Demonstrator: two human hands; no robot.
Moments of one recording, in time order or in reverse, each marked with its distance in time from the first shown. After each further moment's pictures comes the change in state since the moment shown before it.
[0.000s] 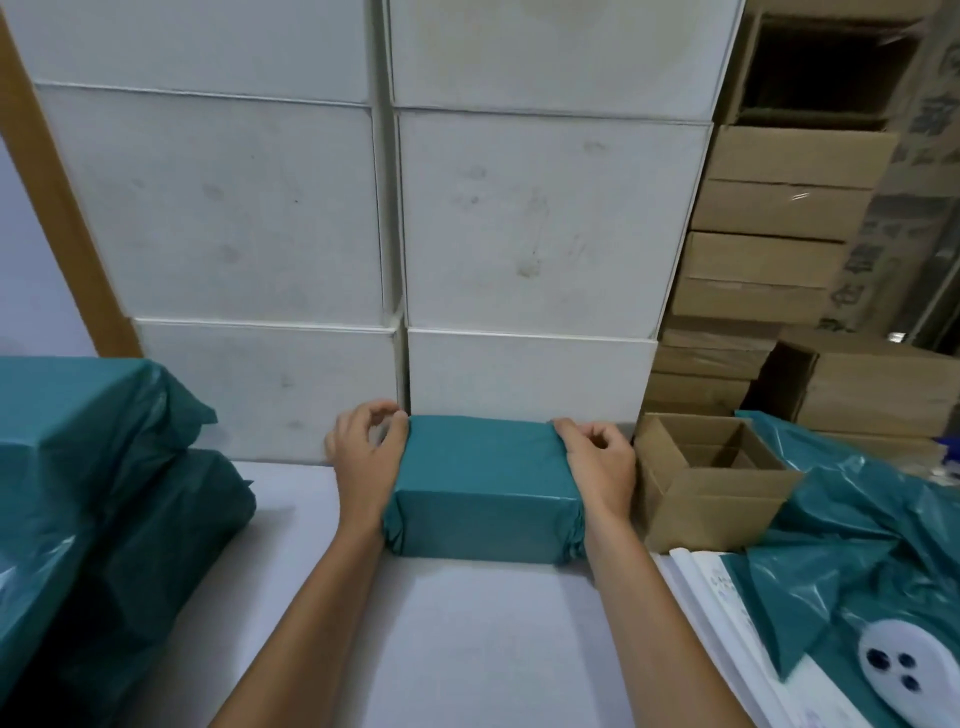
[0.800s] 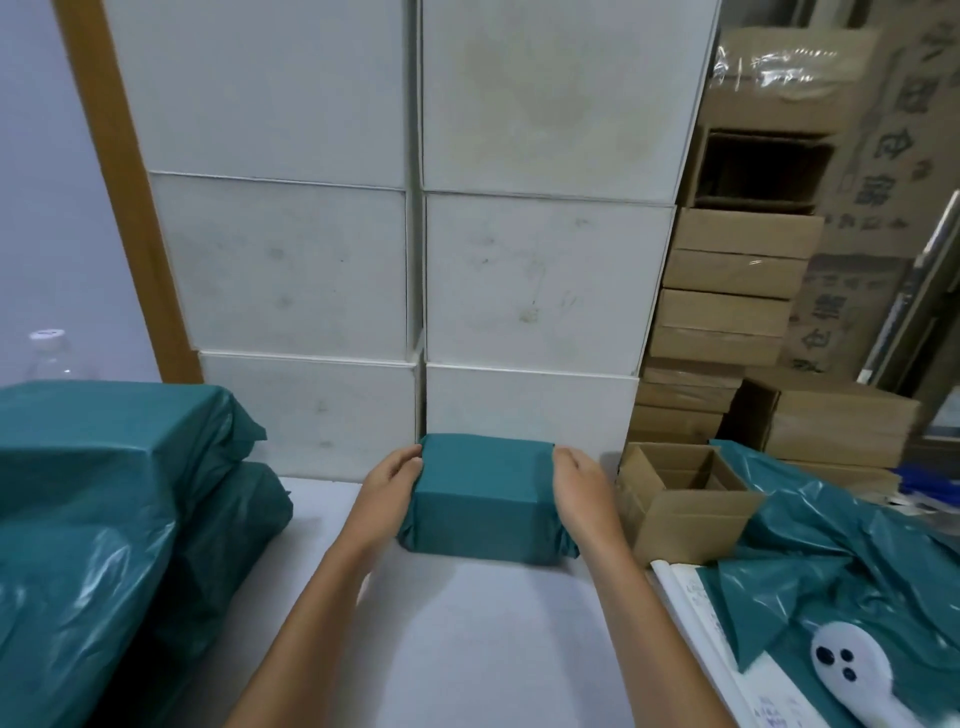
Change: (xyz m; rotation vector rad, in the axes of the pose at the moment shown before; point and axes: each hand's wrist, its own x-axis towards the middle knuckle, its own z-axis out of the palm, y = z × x) left_hand -0.033 0.038 -0.039 -0.106 -0.360 -0.256; right_hand -0.053 -0.042 -0.016 -0.405 -0.266 -0.035
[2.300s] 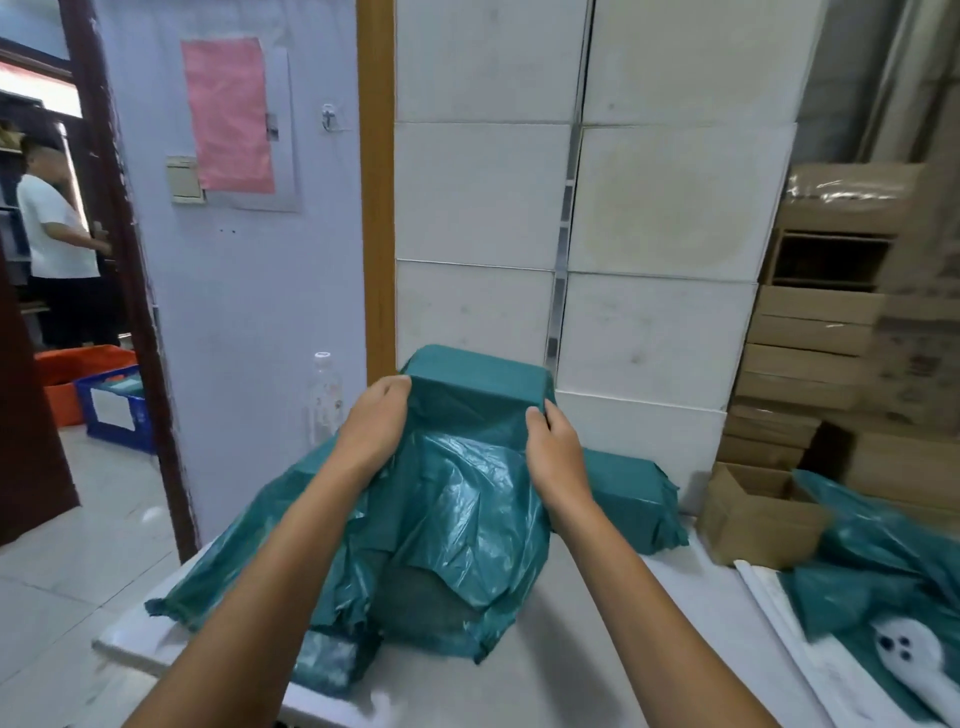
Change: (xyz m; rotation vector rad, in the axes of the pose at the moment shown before) left_hand -0.164 0.145 -0.192 0.276 0.319 0.198; right_hand -0.198 -0.148 0.061 0.274 -0.221 -0.293
